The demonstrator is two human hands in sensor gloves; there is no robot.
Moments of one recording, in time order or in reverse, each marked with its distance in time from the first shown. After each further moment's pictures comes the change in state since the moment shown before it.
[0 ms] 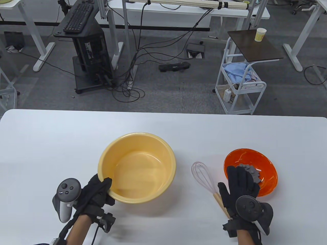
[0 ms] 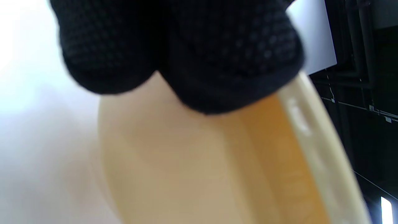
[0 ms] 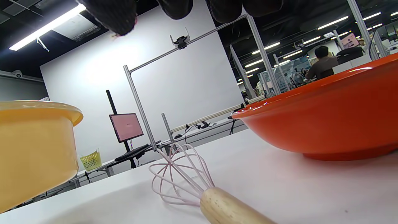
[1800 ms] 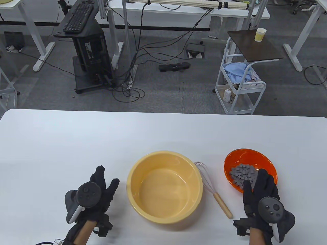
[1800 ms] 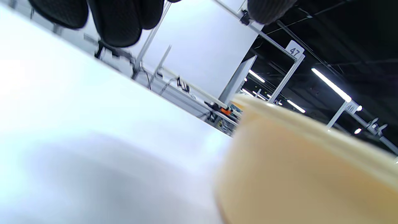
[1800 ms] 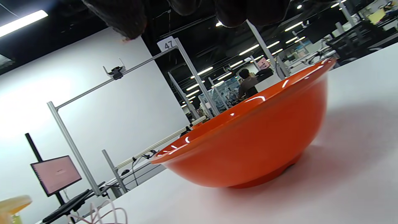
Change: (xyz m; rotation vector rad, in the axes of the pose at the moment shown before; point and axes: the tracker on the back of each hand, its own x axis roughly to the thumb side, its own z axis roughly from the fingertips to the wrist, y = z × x) left_hand 0.013 -0.005 0.005 0.098 -0.139 -0.700; right_hand -0.048 -0.030 0.011 -0.153 0.334 -0.045
